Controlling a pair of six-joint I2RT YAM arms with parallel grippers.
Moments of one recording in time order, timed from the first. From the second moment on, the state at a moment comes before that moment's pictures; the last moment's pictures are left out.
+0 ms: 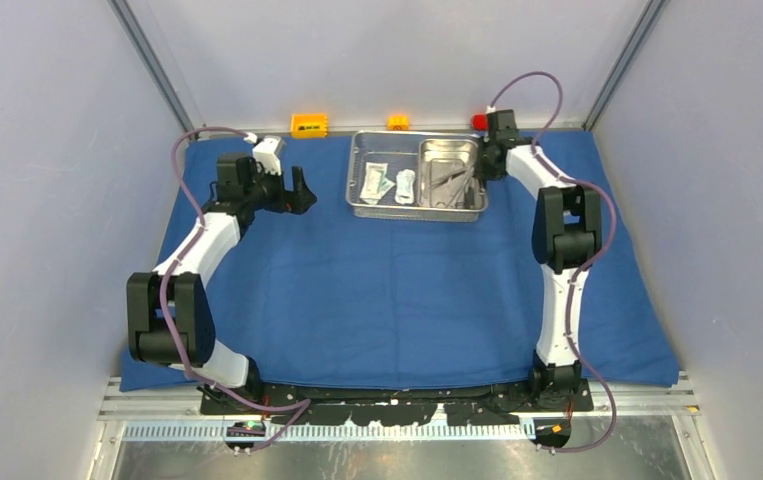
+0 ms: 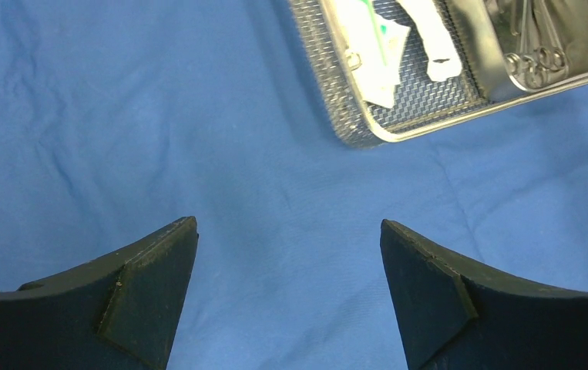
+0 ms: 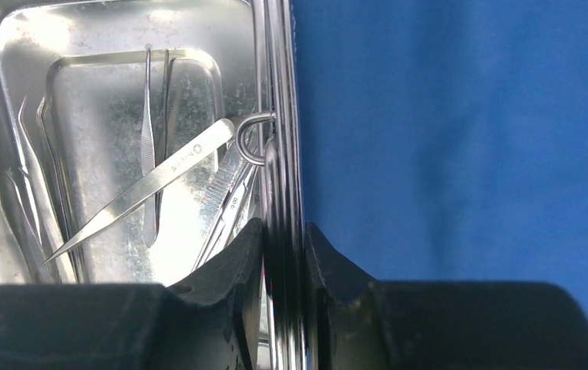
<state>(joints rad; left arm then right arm) -0.04 1.51 1.03 -0.08 0.46 -0.02 0.14 2.23 1.82 -0.46 0.05 0.24</state>
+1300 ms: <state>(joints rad) -0.04 1.49 1.03 -0.09 0.45 0.01 -0.12 2.33 2.04 -0.71 0.04 -0.13</state>
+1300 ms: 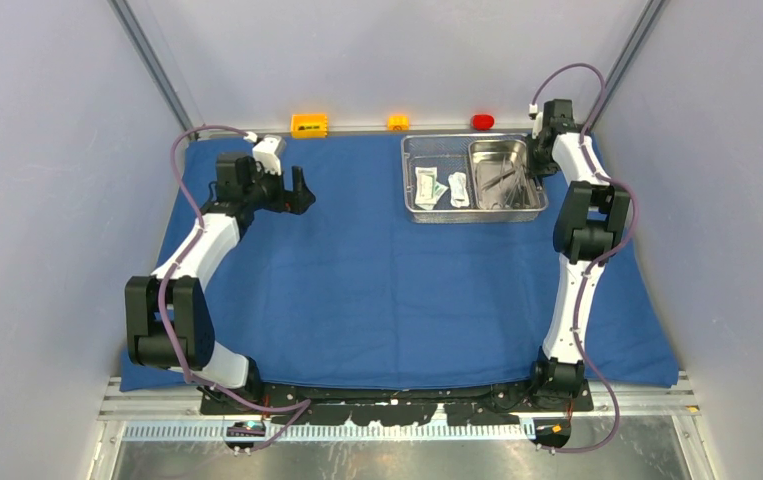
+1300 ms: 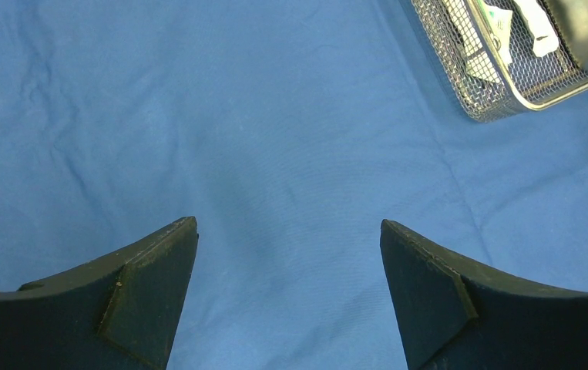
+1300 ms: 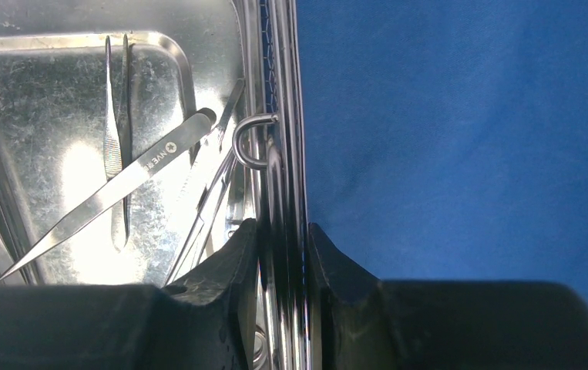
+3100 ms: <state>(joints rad) -0.06 1.49 1.05 -0.15 0.31 0.02 -0.11 2.28 2.17 -0.74 0.09 -0.12</state>
